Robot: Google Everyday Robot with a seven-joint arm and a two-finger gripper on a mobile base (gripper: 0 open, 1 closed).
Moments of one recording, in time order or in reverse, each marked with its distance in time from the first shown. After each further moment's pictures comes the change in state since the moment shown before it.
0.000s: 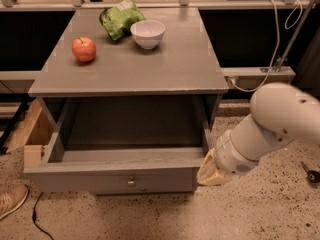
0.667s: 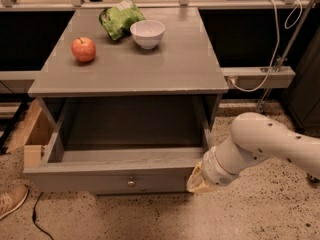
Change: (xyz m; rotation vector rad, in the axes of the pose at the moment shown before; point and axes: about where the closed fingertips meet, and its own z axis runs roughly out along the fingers) arm 0.024 -0.020 0.088 -0.003 -0.034 -0.008
